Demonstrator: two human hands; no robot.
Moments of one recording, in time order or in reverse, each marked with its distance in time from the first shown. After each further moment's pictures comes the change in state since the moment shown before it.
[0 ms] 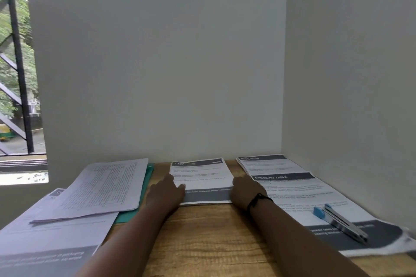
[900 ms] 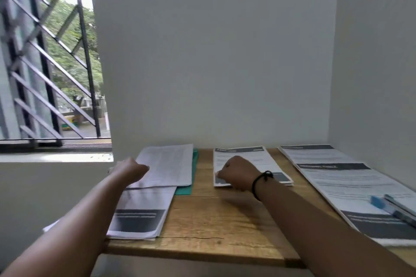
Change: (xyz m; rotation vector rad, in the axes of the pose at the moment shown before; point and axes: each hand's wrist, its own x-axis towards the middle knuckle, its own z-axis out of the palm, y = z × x) left_hand 0.000 -0.160 -0.146 0.195 0.142 -0.417; right_hand -0.040 -0.125 -0.014 0.467 -0.186 -0.208
